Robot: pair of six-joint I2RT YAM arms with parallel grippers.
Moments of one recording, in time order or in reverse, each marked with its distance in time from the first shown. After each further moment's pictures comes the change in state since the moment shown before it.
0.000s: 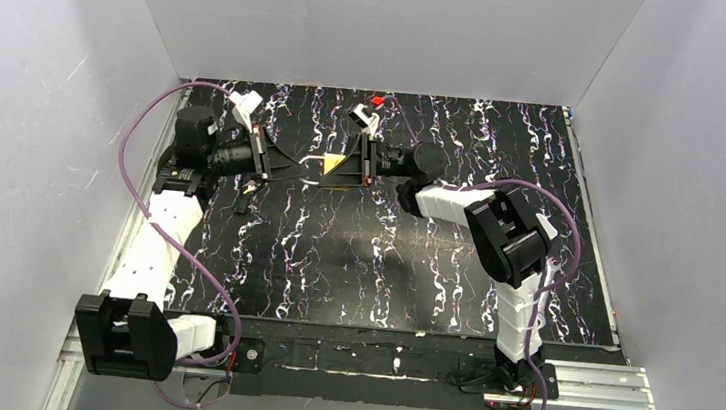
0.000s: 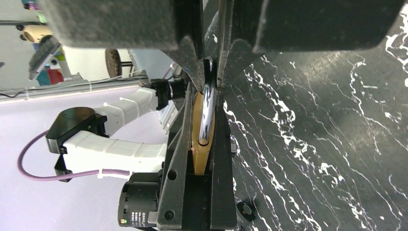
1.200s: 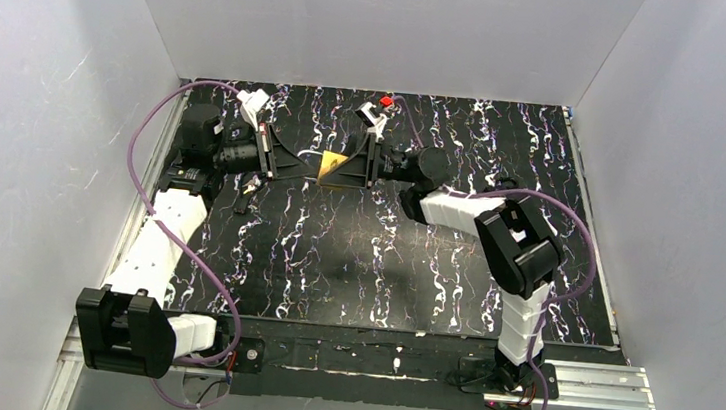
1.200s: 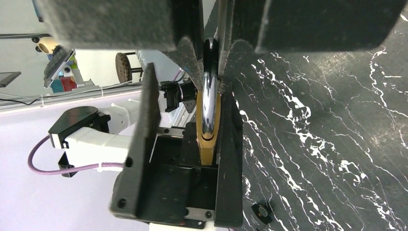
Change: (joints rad) left arm -0.006 0.010 -0.006 0.085 0.050 -0.094; right arm 0.033 -0.098 -0.093 -0.014 0.155 -0.075
